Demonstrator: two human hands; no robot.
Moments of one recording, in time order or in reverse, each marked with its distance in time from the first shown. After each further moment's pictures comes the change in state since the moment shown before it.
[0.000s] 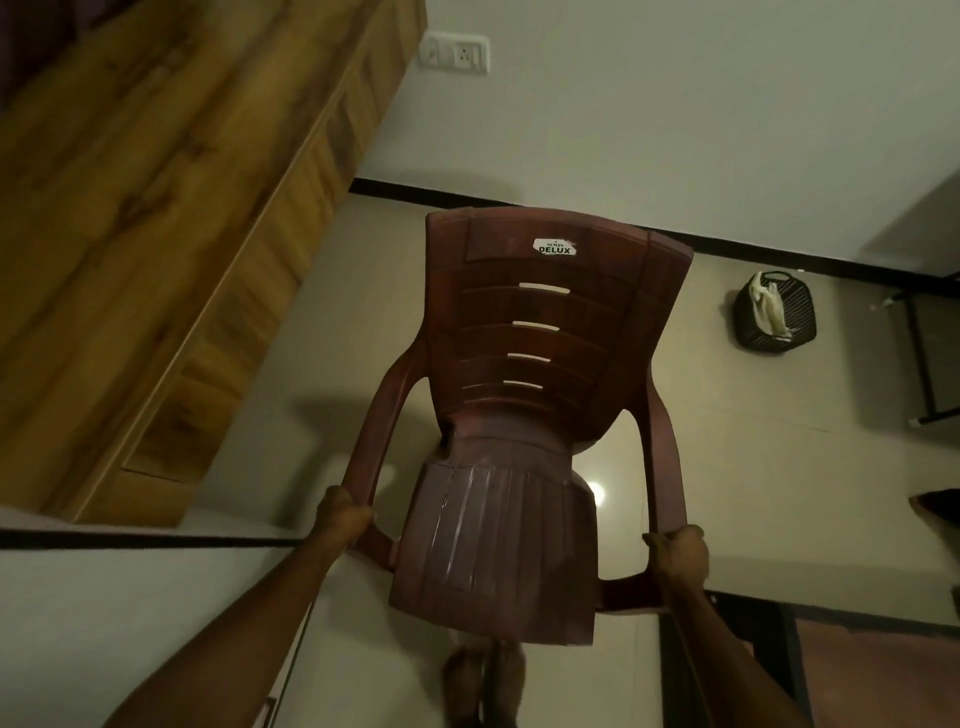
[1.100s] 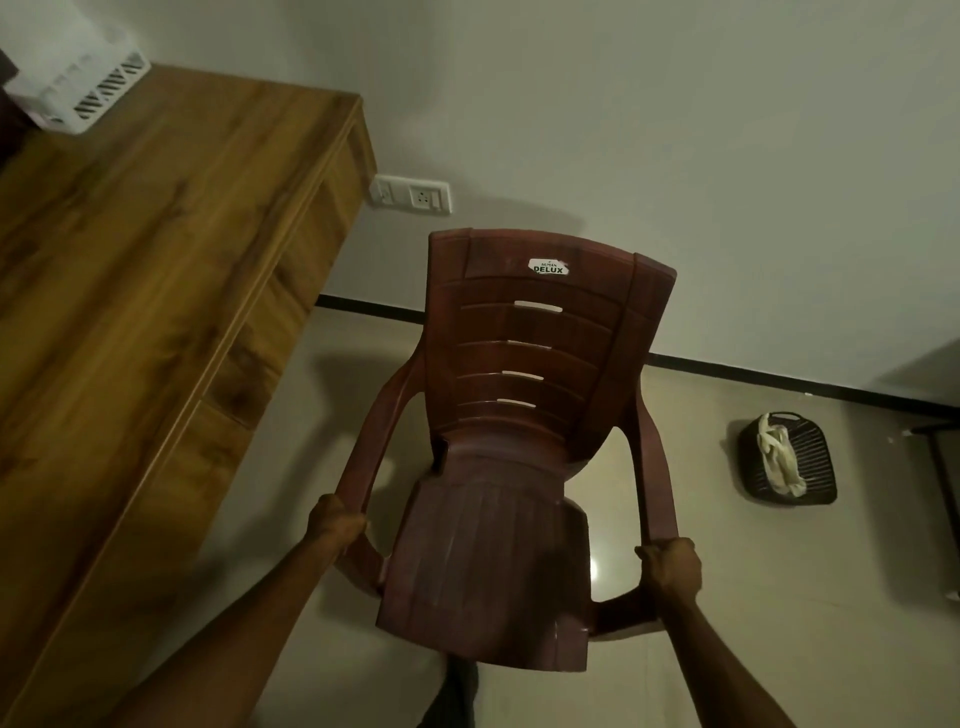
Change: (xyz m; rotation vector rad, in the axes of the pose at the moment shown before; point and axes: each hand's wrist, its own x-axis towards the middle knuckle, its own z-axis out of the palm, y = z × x) left_hand 0.217 0.474 -0.038 0.108 0.024 0.058; right_hand 0.329 -0.385 -0.014 0.003 -0.013 0.109
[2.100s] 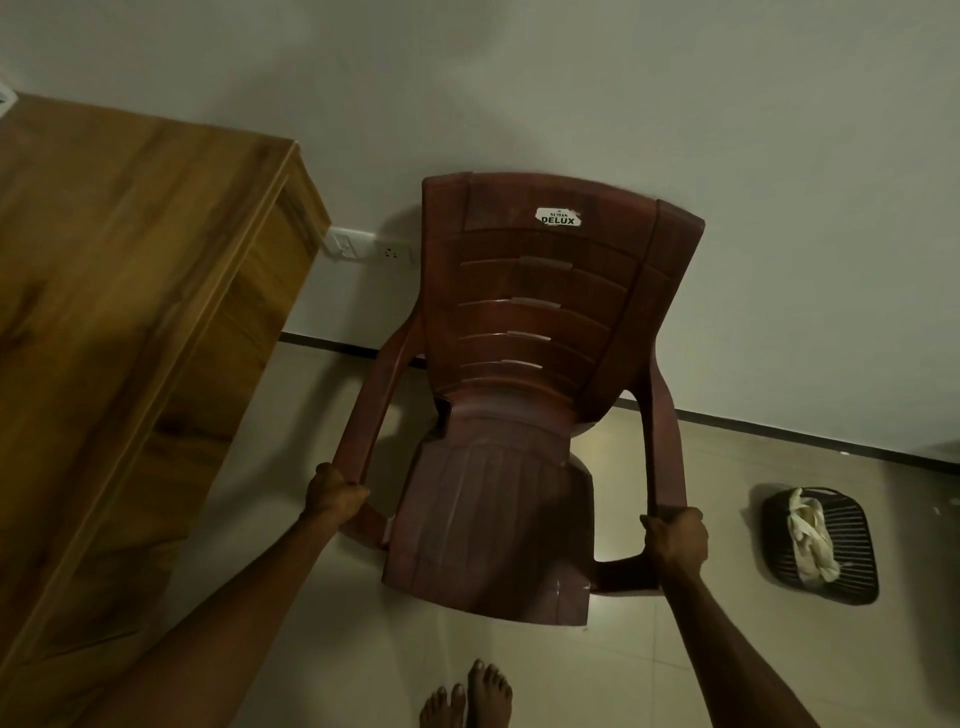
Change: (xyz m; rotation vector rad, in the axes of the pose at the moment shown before) left_hand 0.189 0.255 -0.010 0.013 0.069 0.038; right_hand 0.195 -0.254 0.005 0.021 0.058 -0.060
